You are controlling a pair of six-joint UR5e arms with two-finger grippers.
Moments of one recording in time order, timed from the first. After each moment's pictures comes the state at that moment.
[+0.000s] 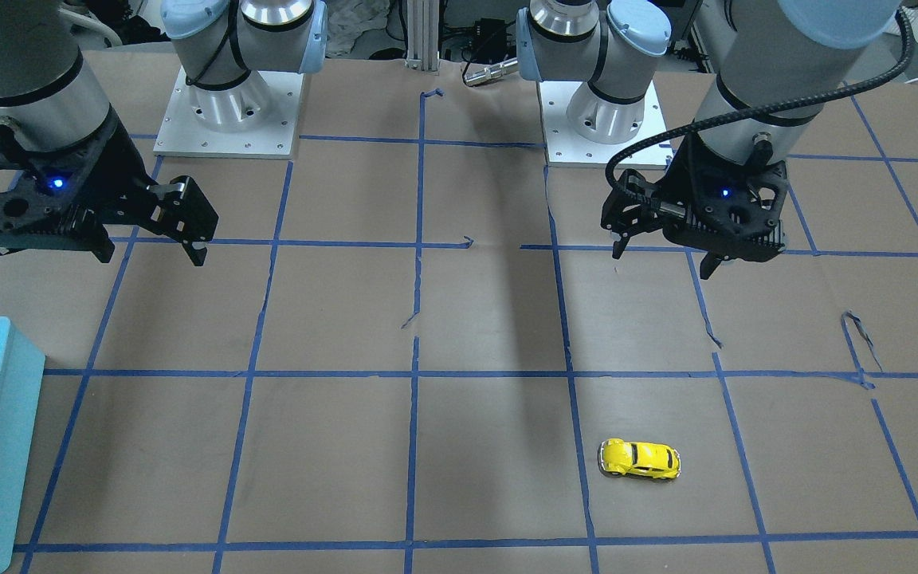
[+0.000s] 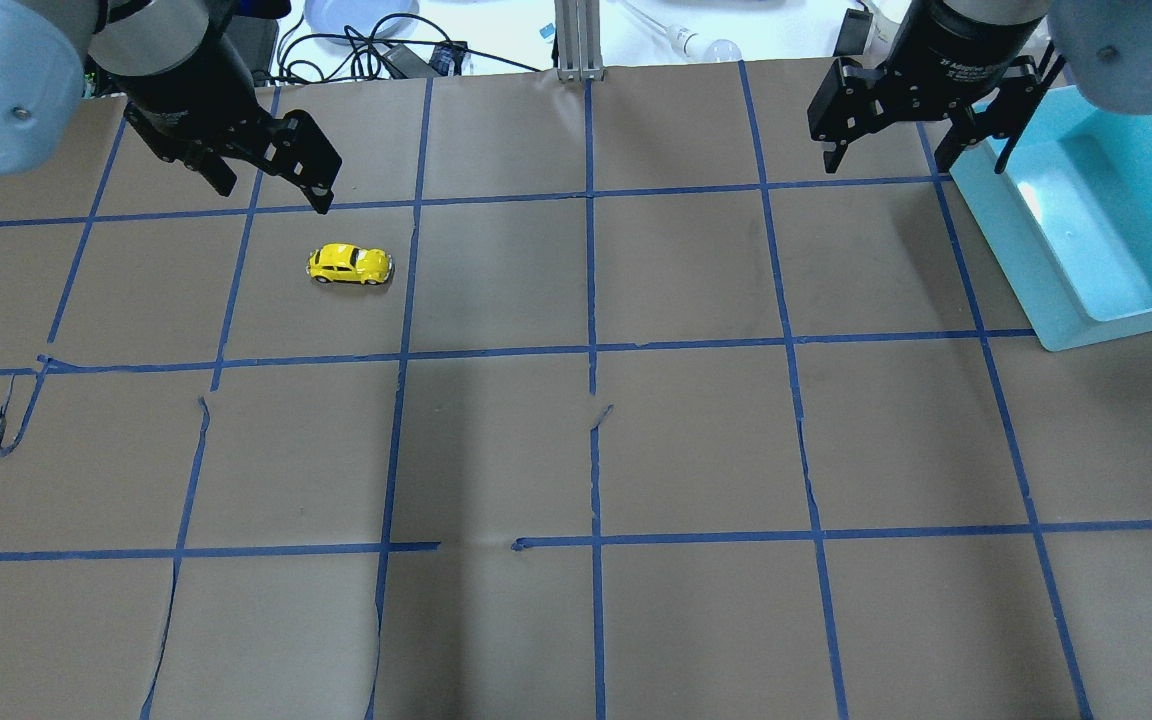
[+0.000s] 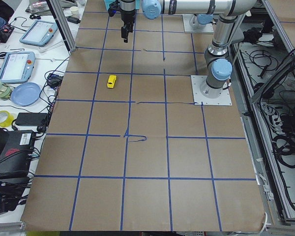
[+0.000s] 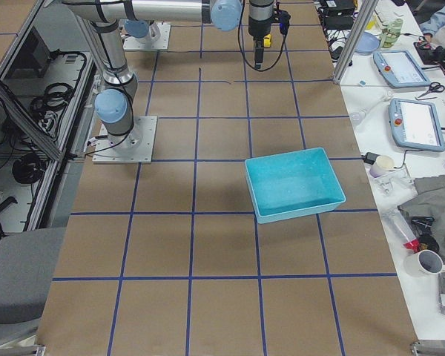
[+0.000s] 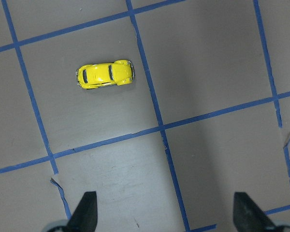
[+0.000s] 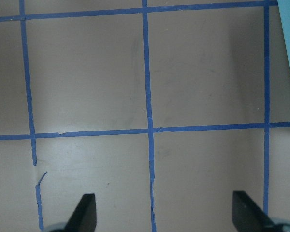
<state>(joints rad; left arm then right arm) -1.54 -1.68 -1.49 -1.50 1.56 0.28 1.53 -1.47 1.48 -1.64 -1.55 0.00</state>
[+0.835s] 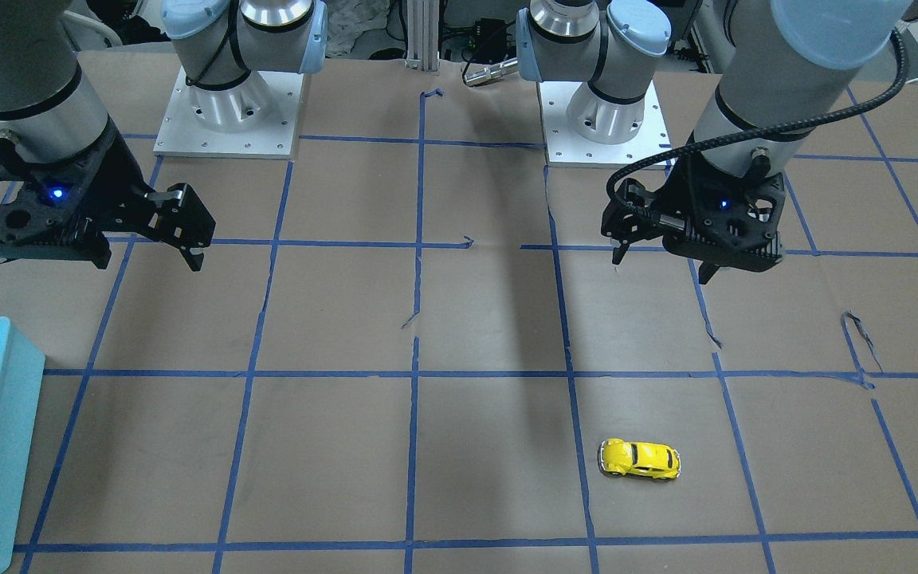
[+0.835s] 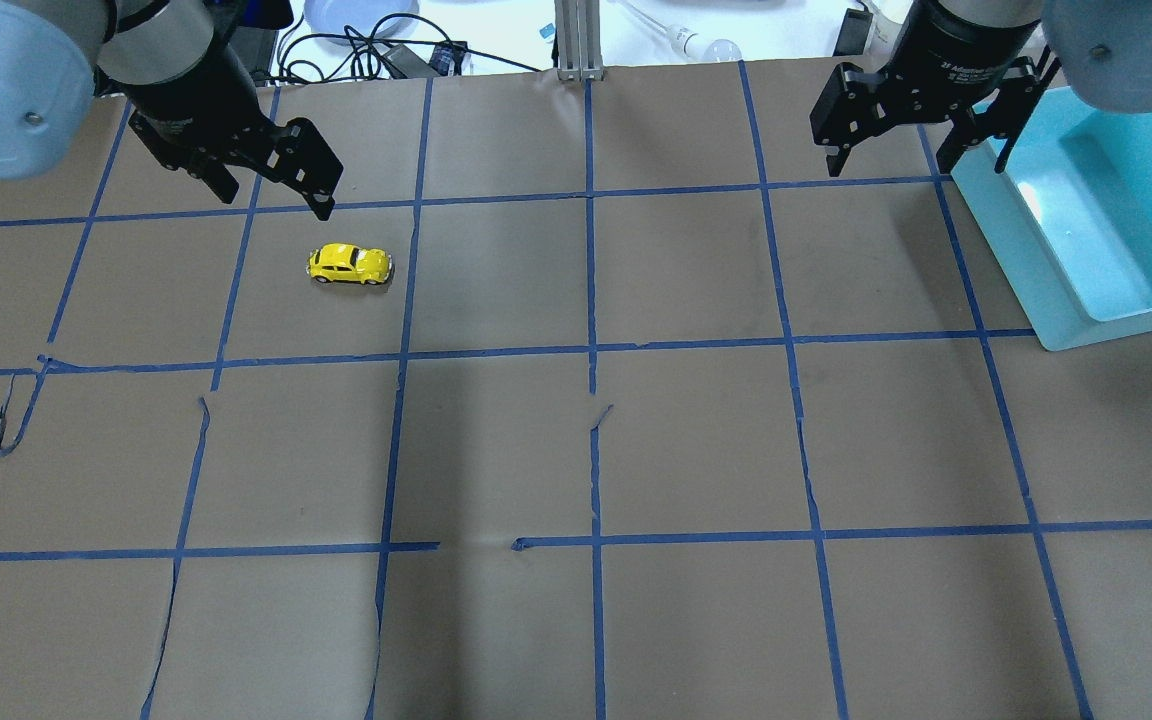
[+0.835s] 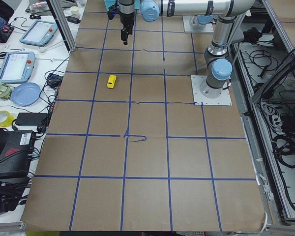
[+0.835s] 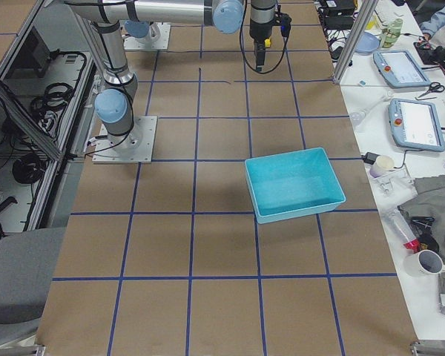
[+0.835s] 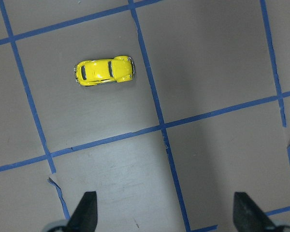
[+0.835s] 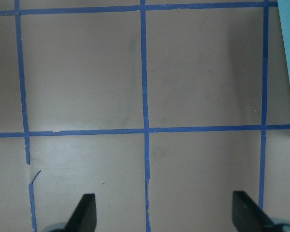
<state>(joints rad) -1.54 -1.68 -1.50 -1.50 1.56 0.28 1.53 -1.46 1.48 -1.64 -1.56 -0.02</state>
